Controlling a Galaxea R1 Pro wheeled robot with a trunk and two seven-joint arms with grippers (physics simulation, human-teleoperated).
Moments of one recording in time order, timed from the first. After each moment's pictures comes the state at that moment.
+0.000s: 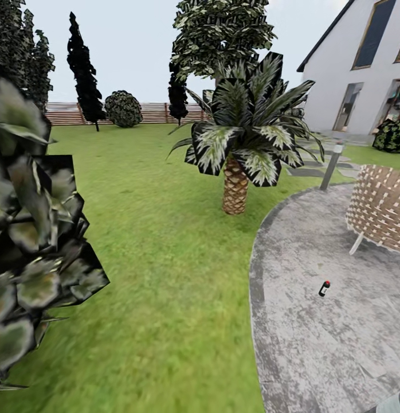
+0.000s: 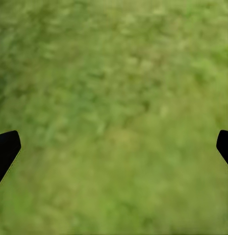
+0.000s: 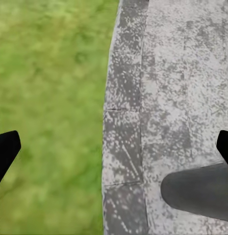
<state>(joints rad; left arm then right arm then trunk) -0.20 0.11 0.09 -0.31 0.01 -0.35 0.01 -0.07 -0.09 -0.01 -0.54 0.00 -0.36 0.00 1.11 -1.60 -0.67</state>
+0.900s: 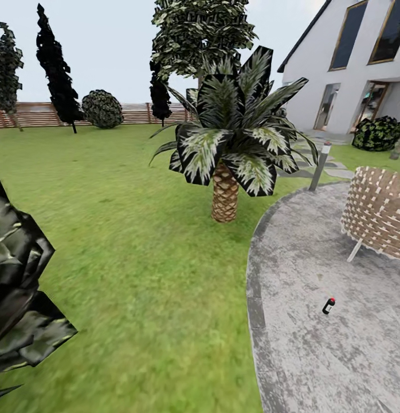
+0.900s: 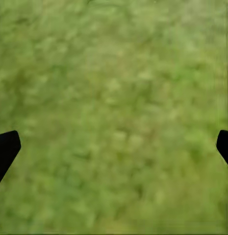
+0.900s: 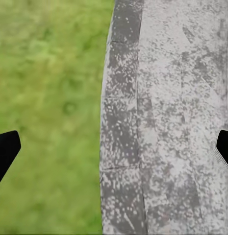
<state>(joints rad) -0.20 0.11 0.09 -0.31 0.01 -0.35 0.01 -0.07 -0.09 -0.01 -0.54 0.00 -0.36 0.00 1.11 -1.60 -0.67</state>
